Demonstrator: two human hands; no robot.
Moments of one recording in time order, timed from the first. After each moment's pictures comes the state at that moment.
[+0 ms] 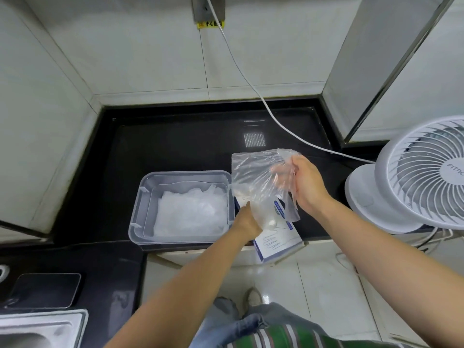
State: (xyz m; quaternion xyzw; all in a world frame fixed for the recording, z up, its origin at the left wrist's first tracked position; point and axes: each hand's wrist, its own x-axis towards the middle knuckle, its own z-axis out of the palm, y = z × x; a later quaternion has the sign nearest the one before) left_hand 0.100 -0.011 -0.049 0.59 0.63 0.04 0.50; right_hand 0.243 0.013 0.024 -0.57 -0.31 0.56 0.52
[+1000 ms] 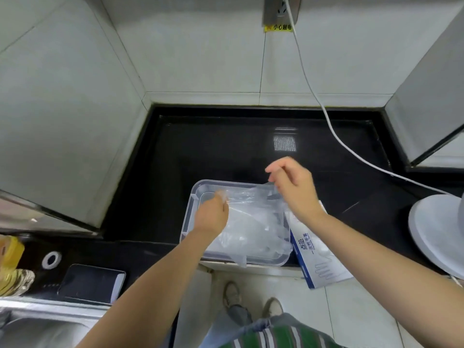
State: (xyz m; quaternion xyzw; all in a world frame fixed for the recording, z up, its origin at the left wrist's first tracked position) left_hand -0.085 0.039 -0.042 0.61 0.73 0.11 0.29; right_hand 0.113 0.058 0.020 -0.53 -0.59 0.40 0.46
